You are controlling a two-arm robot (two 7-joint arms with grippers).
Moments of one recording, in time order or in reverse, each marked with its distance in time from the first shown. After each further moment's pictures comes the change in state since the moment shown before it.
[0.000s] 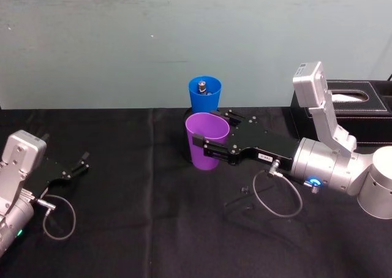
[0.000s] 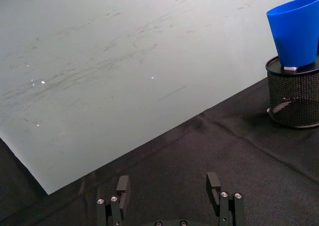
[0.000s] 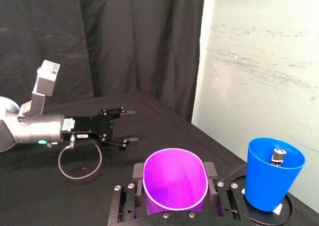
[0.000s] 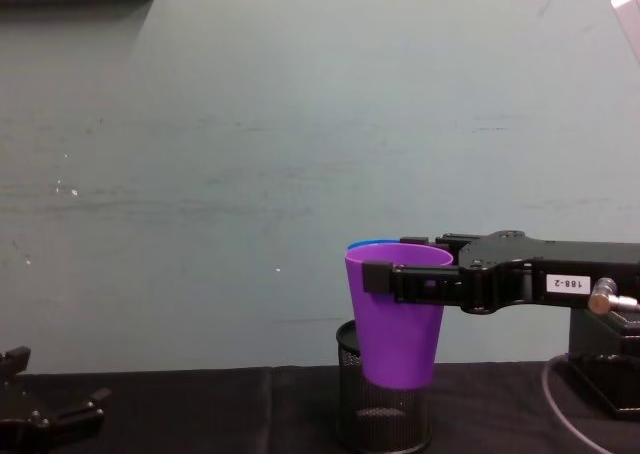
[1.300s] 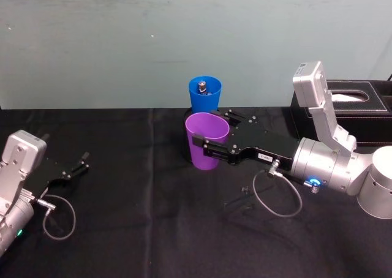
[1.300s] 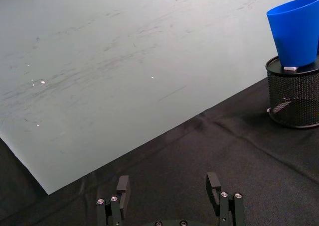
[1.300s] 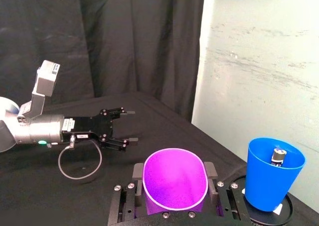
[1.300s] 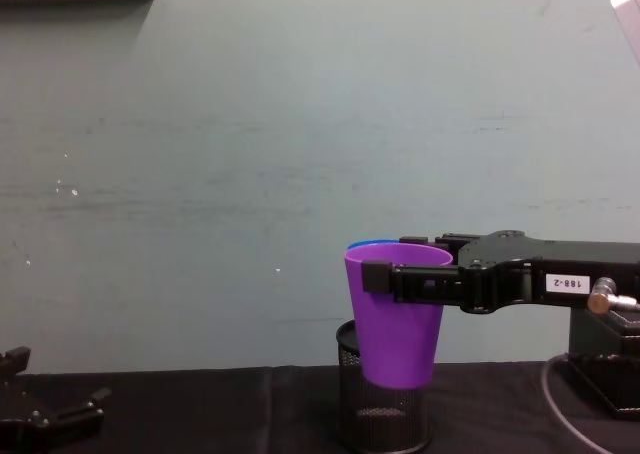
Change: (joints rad) left arm 0.000 0.000 0.000 0.000 0.000 0.000 0.000; right arm 0.000 0.000 -0.001 -0.001 0.001 0.001 -0.001
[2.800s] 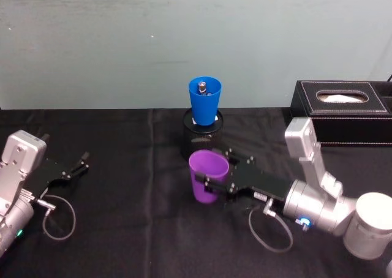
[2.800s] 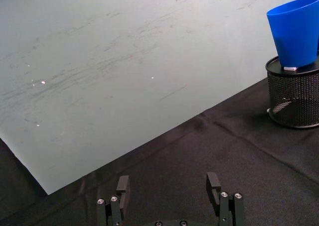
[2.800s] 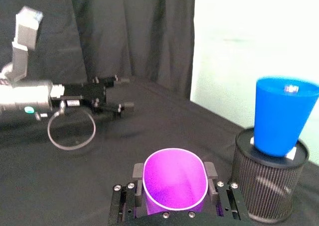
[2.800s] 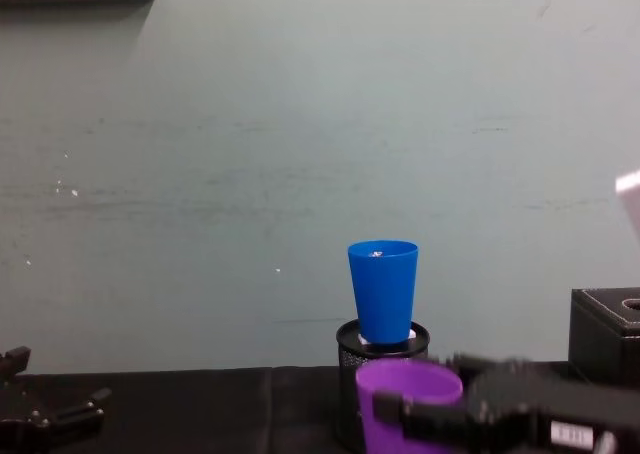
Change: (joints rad) left arm 0.000 0.000 0.000 0.000 0.000 0.000 0.000; right arm -0.074 -0.082 0.006 0.194 -0.065 -0.187 0.029
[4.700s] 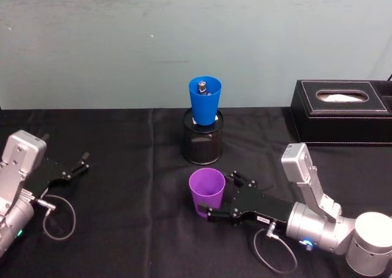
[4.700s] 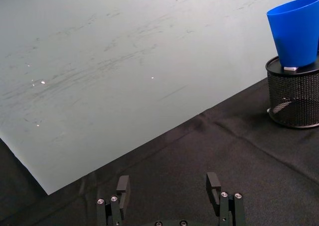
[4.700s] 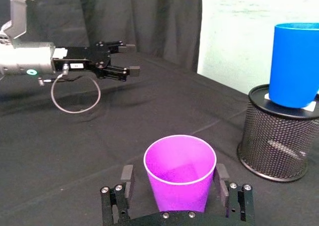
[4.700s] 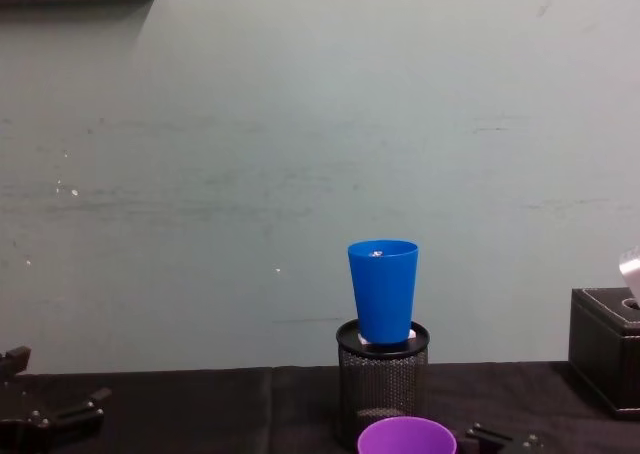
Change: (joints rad) left arm 0.000 0.000 0.000 0.000 0.000 0.000 0.000; right arm -0.005 0.007 -0.047 0.104 -0.014 -0.062 0.030
